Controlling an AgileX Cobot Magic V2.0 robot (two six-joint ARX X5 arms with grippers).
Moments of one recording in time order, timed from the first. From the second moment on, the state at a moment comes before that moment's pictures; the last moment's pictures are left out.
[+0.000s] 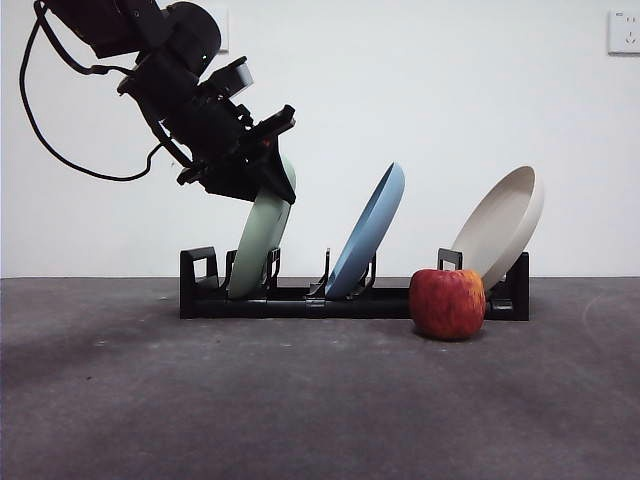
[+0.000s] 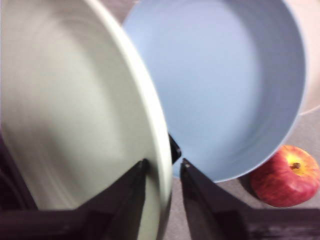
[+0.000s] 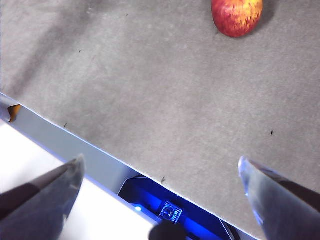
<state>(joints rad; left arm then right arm) -0.36 1.93 1.51 -0.22 0.37 -0.03 0.12 0.71 0.91 -1.13 -0.49 -0.13</state>
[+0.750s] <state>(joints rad) -0.36 1.75 1.52 -0.26 0.36 -0.04 0.12 0.71 0.91 -1.13 -0.49 -0.13</state>
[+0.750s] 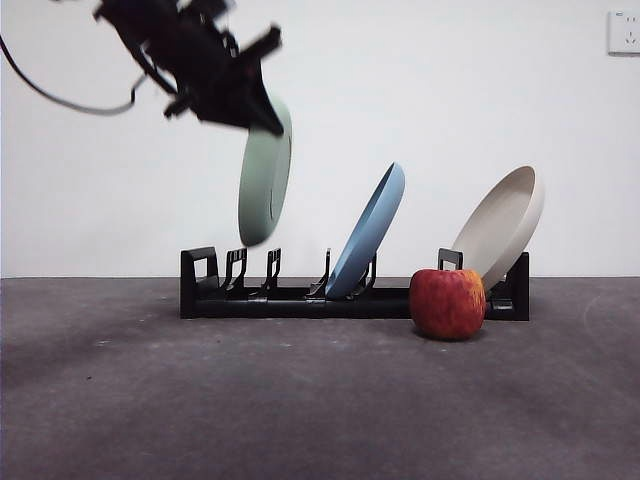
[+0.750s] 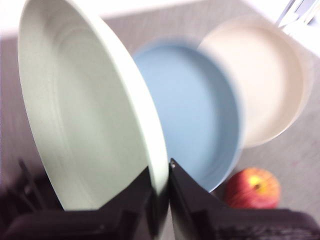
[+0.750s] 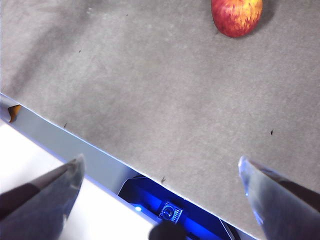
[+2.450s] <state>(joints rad) -1.16 1.64 0.96 -0.52 -0.57 0.39 0.12 0.71 0.91 -1.13 -0.50 -0.13</state>
